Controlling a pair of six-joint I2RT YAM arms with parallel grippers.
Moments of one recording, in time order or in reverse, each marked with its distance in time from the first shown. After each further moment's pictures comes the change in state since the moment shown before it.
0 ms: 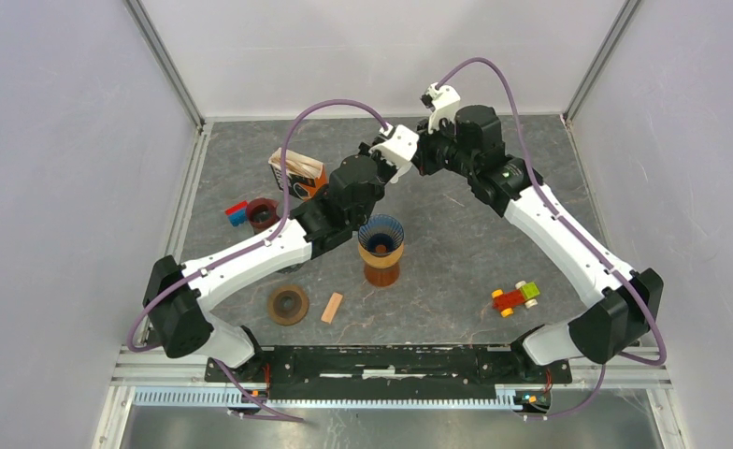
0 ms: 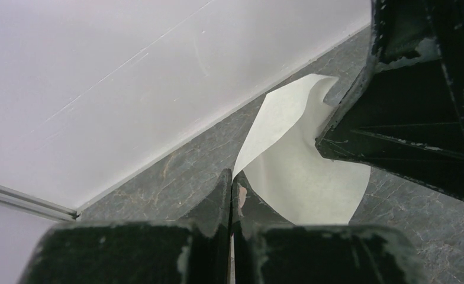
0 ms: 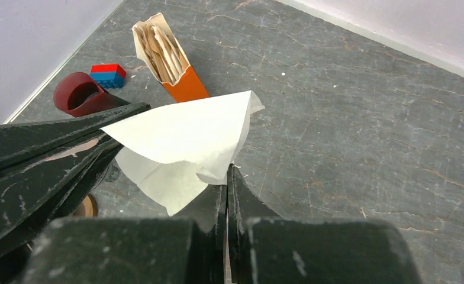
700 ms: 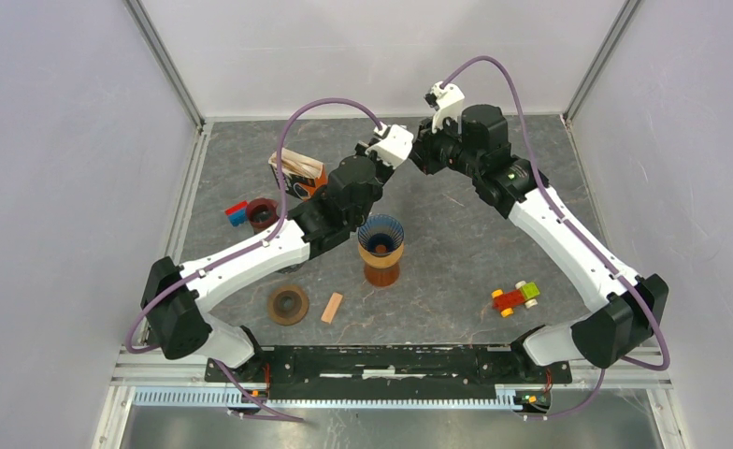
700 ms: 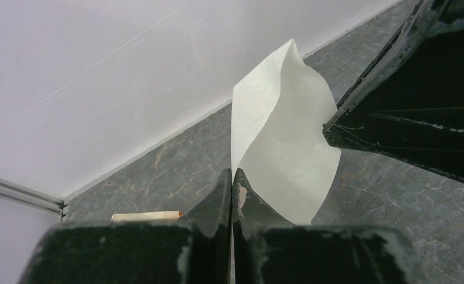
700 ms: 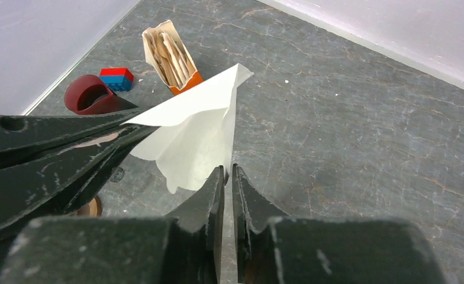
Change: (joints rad) left arm 0.010 -0.011 -0.015 -0.016 -0.001 -0.054; right arm -0.007 -0.028 -0.004 0.005 -0.027 -0.017
